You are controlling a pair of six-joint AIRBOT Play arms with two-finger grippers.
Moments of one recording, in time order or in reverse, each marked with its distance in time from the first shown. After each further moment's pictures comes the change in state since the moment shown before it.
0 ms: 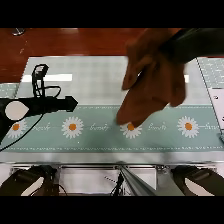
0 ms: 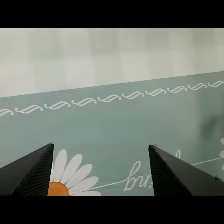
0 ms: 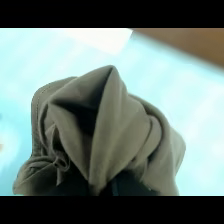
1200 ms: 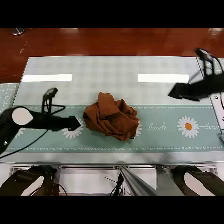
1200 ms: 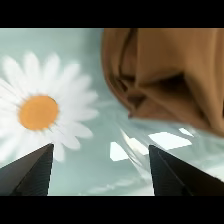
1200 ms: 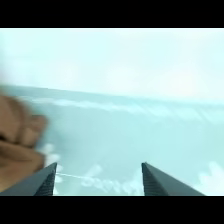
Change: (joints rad) left arm 0.066 -0.010 -0.186 -0.222 -0.207 0.104; right arm -0.452 0.082 -0.623 -0.033 -0.083 0.119
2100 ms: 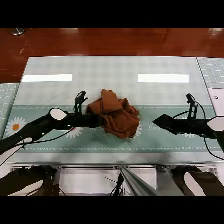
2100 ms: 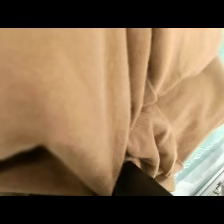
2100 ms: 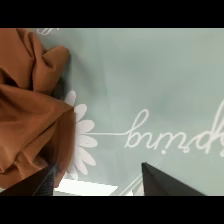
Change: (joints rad) left arm -0.267 -0.376 0.021 -0.675 0.416 0.420; right arm 0.012 0.237 -0.605 0.379 -0.267 -0.090
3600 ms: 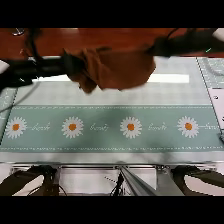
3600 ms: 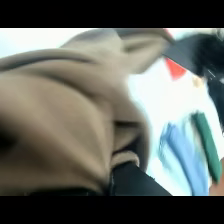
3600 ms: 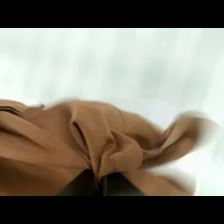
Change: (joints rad) left arm 0.347 0.144 0.580 -0.010 -0.333 -0.024; right arm 0.208 -0.562 1.252 -0.122 0.142 0.021
